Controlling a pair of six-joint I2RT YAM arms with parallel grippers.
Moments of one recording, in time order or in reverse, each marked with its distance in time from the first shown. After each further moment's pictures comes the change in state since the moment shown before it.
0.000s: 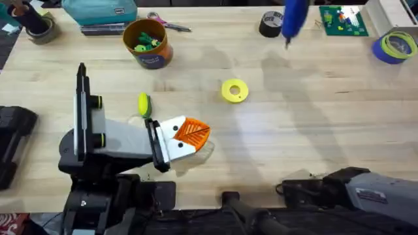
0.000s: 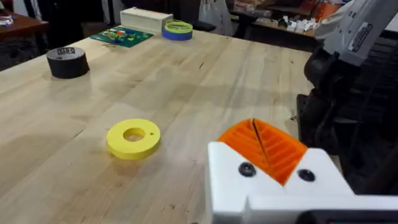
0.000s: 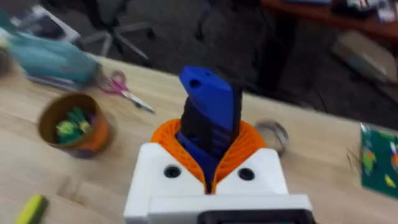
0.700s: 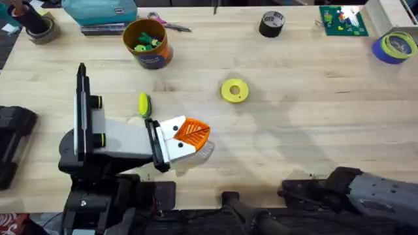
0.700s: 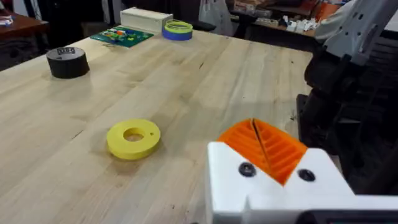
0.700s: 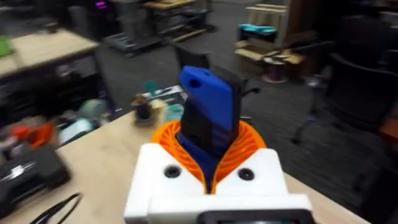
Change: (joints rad) left arm 0.000 0.000 0.000 0.000 0.000 0.000; right arm 0.414 -0.068 0.002 0.403 -0.008 0.000
